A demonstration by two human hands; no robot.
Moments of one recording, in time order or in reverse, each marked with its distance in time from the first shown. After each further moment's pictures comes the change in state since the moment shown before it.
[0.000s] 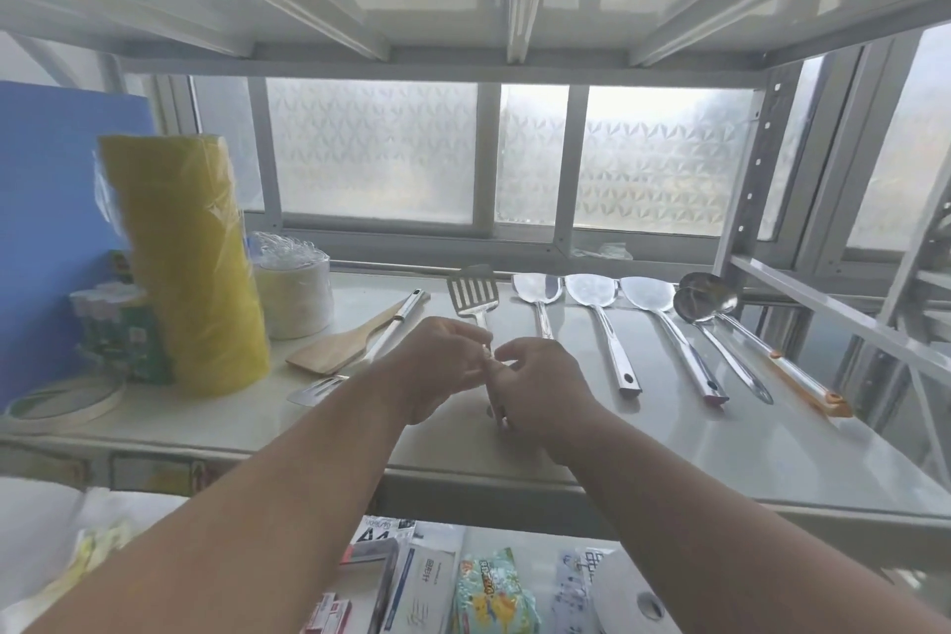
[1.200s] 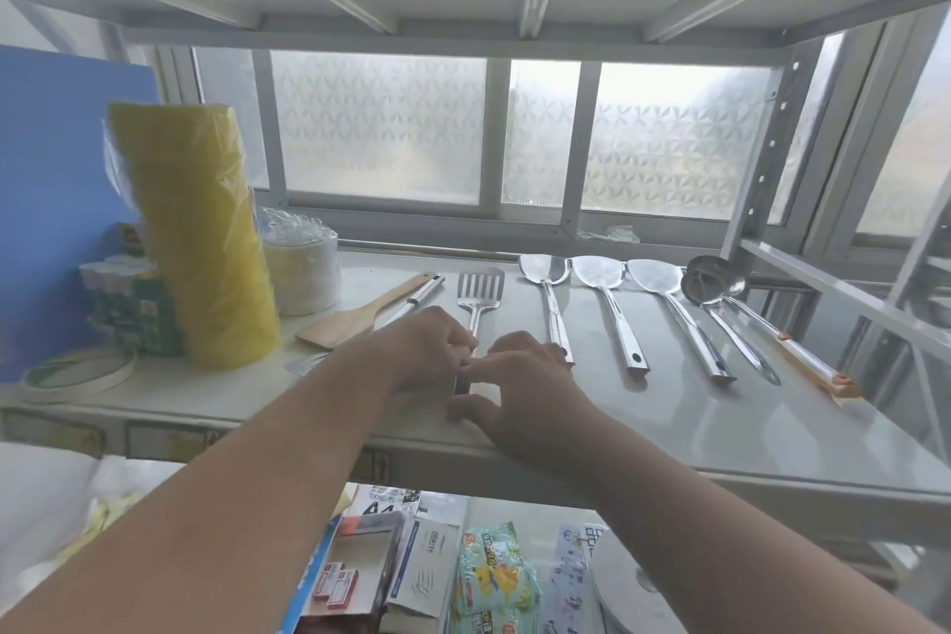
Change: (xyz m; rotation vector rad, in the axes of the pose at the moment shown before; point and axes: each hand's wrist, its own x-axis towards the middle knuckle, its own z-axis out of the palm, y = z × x) left_hand -0.004 -0.006 -0.038 0.974 -0.012 0.004; right_hand -0.030 -0.001 0.008 -0.513 -0.130 -0.525
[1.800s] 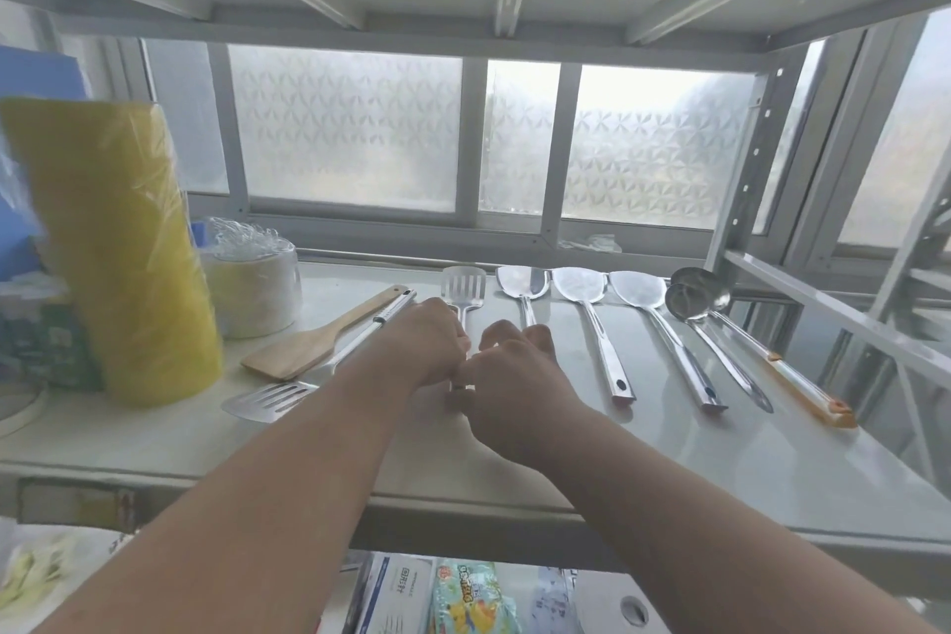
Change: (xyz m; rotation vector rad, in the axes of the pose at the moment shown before) left_hand 0.063 0.039 0.014 0.012 0.169 -0.086; right_hand 0.042 0.029 -0.004 -0.273 -0.066 -0.010
